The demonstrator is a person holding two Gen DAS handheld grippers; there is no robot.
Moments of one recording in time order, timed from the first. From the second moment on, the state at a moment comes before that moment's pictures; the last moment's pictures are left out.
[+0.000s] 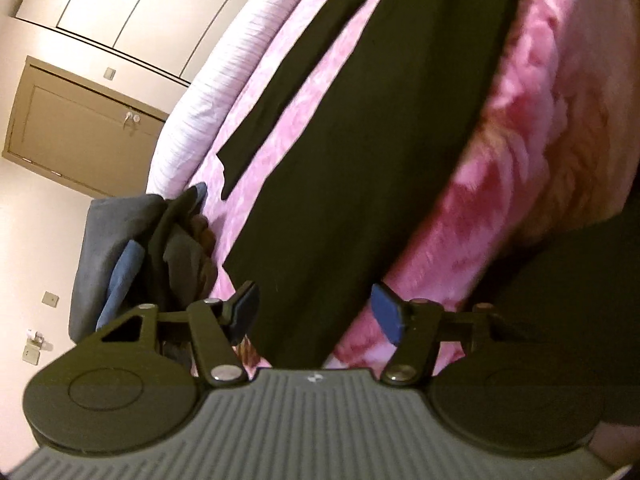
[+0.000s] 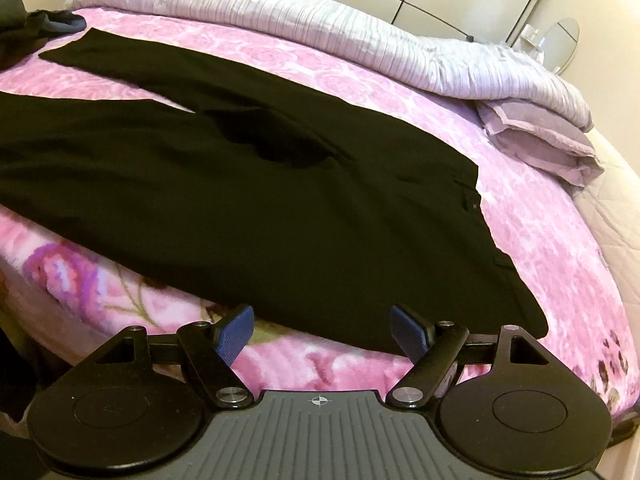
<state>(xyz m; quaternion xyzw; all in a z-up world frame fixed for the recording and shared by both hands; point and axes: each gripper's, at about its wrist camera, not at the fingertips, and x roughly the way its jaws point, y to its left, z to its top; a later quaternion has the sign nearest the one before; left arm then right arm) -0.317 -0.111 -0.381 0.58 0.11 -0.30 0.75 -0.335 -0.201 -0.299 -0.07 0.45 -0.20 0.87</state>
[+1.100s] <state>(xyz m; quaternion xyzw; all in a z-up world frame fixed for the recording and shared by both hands) -0.285 -0.120 -0.412 0.63 0.09 -0.27 0.73 -0.391 -0.256 -0.390 -0.38 0.43 -0.23 0.79</state>
